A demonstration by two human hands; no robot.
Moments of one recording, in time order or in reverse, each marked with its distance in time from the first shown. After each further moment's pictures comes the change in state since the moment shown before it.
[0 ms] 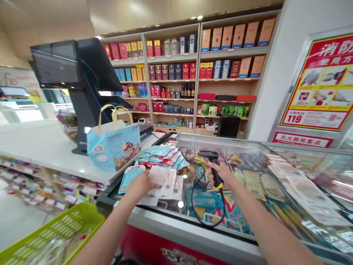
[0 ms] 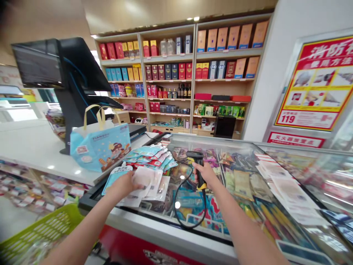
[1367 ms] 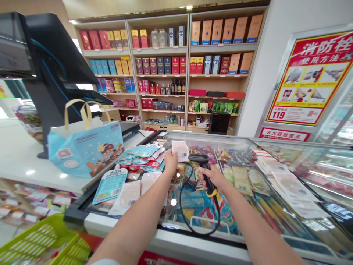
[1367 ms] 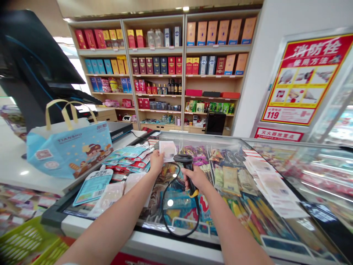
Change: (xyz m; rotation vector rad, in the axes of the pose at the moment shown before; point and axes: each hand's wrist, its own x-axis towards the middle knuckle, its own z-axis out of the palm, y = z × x) left_hand 0.110 0.167 0.092 -0.899 0.335 0.070; right_hand -0.009 0.009 -0.018 -0.116 -0.117 0.005
